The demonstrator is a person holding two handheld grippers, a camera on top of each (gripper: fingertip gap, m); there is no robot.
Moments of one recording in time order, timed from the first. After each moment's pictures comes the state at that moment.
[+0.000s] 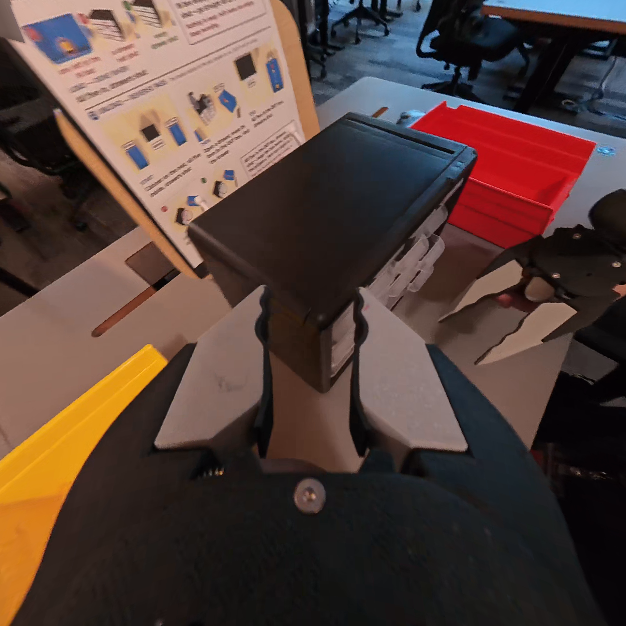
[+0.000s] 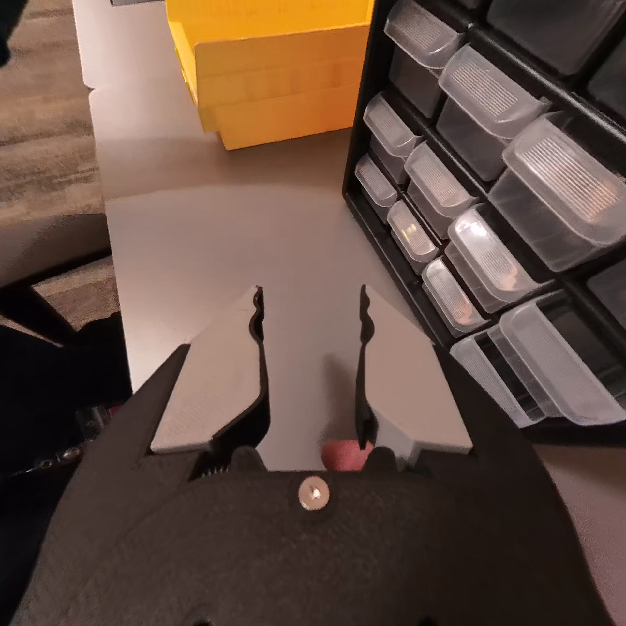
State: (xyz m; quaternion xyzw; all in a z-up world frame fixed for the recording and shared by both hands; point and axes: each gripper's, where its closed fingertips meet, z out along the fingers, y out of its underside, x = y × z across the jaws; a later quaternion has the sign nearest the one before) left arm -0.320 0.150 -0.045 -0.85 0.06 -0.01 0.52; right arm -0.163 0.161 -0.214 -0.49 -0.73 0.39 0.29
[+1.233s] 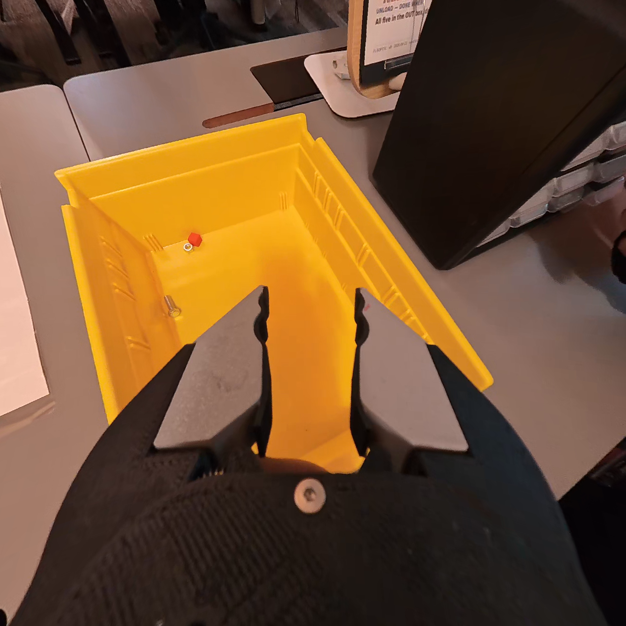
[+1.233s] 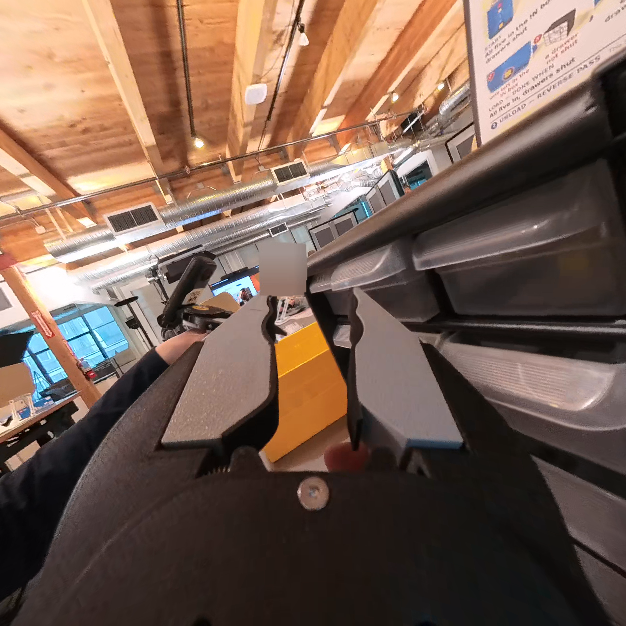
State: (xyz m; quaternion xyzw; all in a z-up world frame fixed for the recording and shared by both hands) left arm -0.454 0.013 -0.163 -0.88 -0.14 0.02 0.46; right arm -0.254 0.175 -0.092 -0.45 -0.34 0.74 0.37
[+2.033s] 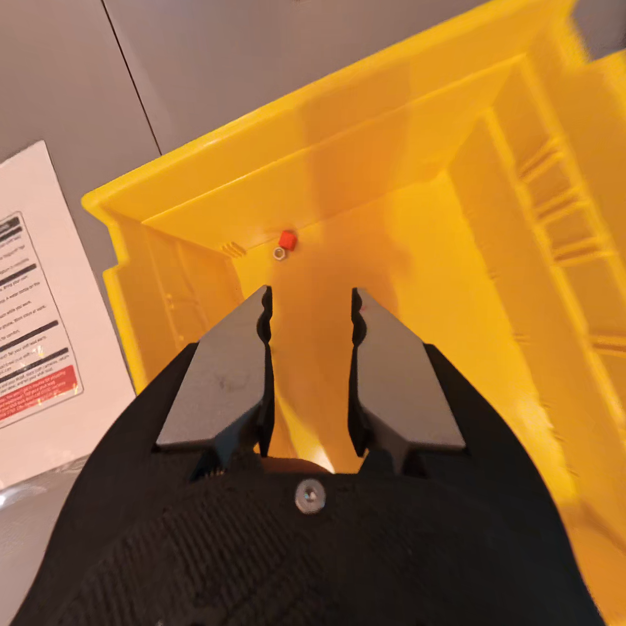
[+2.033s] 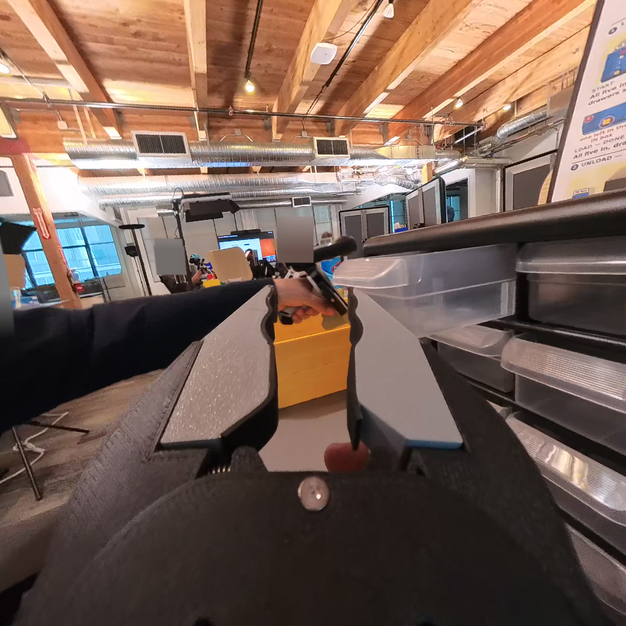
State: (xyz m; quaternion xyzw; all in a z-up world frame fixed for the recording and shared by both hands) left arm -0.567 0.063 -0.241 -0.94 -0.16 0.12 0.27; right arm -0.211 0.130 -0.098 -0.36 -0.44 0.71 0.42
